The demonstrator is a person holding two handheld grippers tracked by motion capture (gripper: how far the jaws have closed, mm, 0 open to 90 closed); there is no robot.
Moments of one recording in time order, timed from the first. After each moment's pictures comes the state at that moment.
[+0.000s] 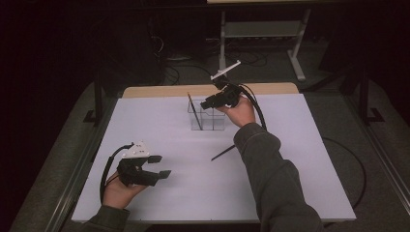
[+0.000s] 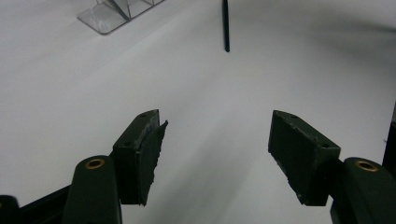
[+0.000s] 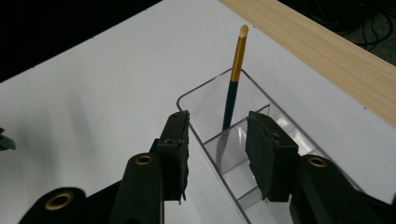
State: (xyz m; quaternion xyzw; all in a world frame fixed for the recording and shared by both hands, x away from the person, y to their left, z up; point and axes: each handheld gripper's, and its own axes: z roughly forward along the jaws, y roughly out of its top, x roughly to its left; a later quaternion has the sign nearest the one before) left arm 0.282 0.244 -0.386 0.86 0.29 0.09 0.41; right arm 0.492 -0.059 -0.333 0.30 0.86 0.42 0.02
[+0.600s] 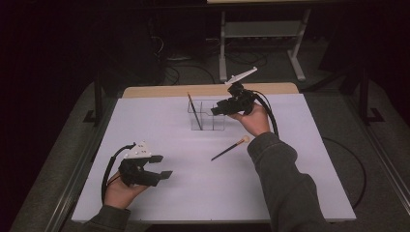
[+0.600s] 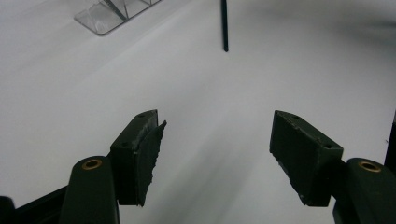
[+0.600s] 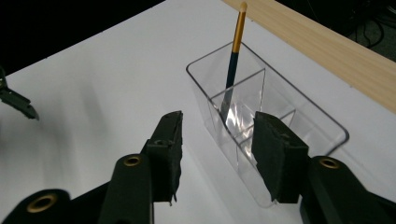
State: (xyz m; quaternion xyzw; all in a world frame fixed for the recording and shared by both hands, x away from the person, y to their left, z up) left arm 0.282 0.240 -0.387 0.87 0.29 0.10 0.40; right arm 0.461 -0.097 -0.333 0.29 0.85 0.43 0.03
